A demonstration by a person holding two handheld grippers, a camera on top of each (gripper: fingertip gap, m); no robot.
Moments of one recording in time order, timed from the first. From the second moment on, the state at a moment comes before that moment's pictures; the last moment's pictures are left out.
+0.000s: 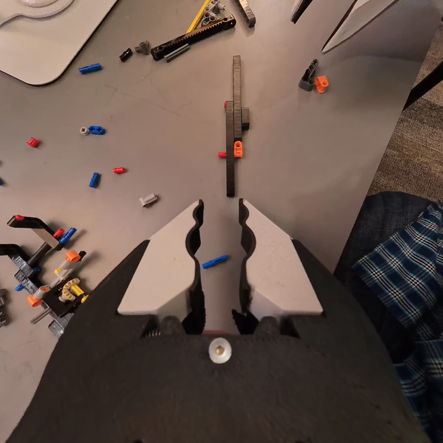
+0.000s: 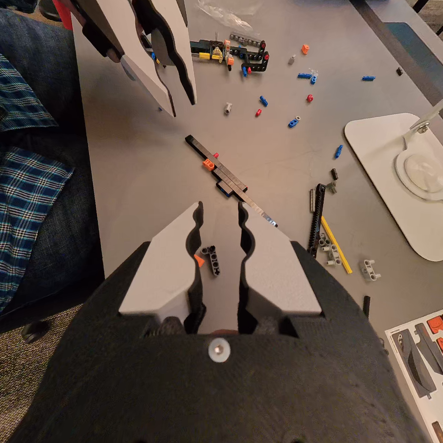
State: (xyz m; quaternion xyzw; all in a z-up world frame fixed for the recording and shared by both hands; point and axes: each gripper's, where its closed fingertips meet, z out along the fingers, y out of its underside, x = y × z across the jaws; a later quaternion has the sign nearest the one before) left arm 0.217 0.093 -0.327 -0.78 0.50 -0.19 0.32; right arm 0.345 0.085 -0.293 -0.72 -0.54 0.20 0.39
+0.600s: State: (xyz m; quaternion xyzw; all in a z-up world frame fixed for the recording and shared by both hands) left arm 0.196 0.093 -0.322 -0.79 0.48 -0.18 0.33; right arm 0.349 0.081 -0.291 -0.72 -0.54 0.19 0.39
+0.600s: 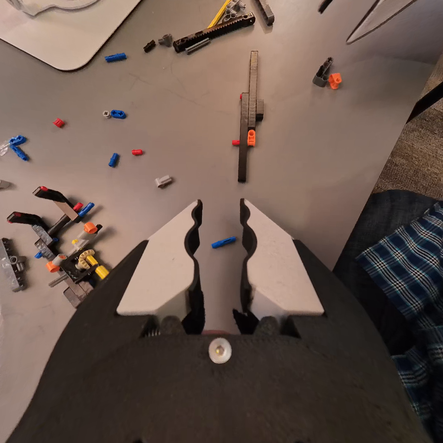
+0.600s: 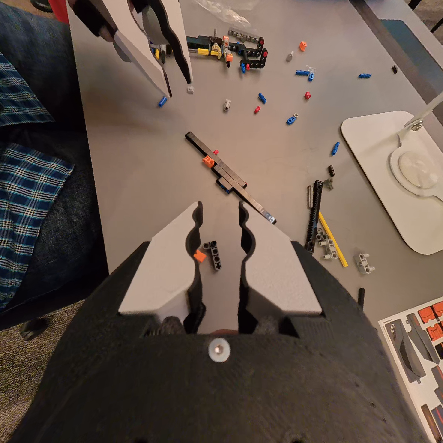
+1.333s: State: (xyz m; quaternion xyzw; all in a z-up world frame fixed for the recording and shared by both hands) left arm 0.232 0.086 -0.341 -0.78 0.52 -0.17 0.31; right arm 0.380 0.063 -0.305 -0.75 -0.50 0.19 0.38
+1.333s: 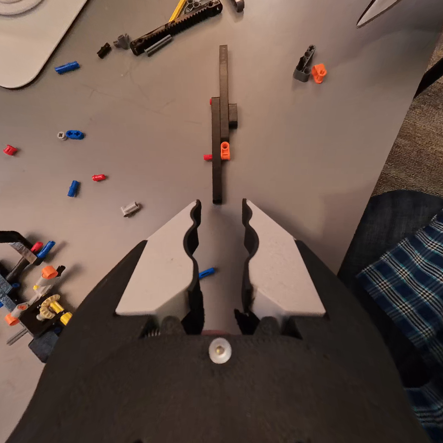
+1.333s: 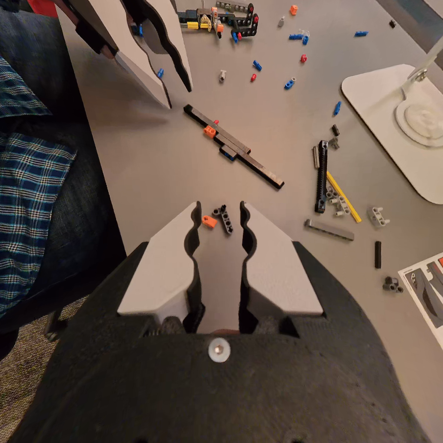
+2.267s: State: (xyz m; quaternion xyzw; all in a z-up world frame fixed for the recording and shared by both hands) left arm 0.257 0.077 -0.318 -0.75 0.52 -0.18 0.36; right arm 0.371 0.078 -0.336 -0.80 -0.47 0.23 0.31
